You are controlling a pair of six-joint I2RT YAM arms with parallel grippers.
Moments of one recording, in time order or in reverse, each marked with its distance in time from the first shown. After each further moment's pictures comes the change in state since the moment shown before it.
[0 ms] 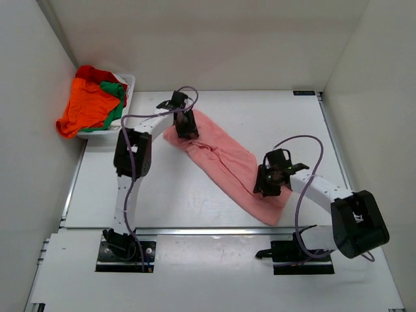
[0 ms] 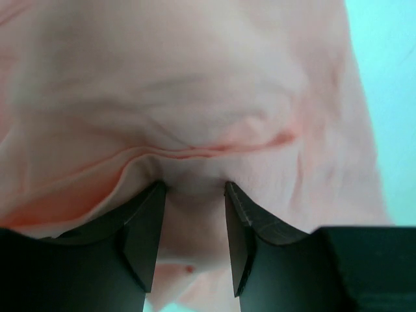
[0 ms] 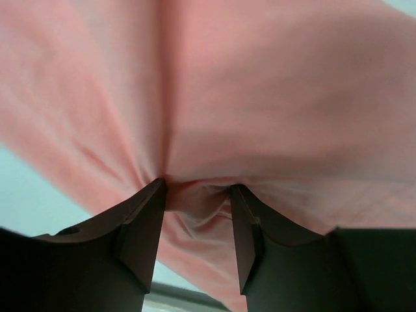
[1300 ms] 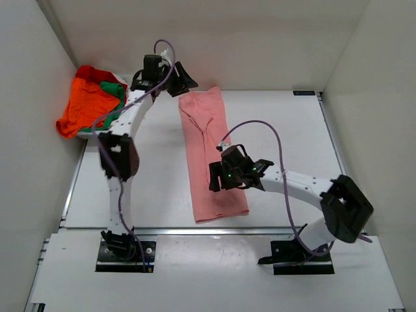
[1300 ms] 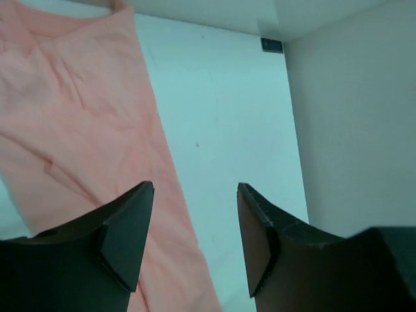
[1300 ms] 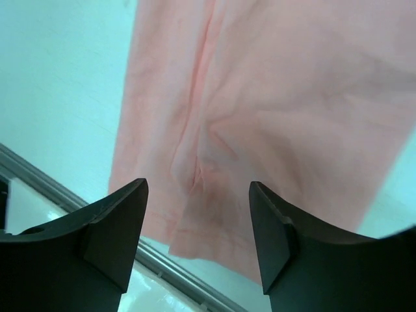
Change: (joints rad) left arm 0.137 0.125 0.585 0.127 0.328 -0.086; right arm 0.509 0.181 0.261 0.171 0.029 0.010
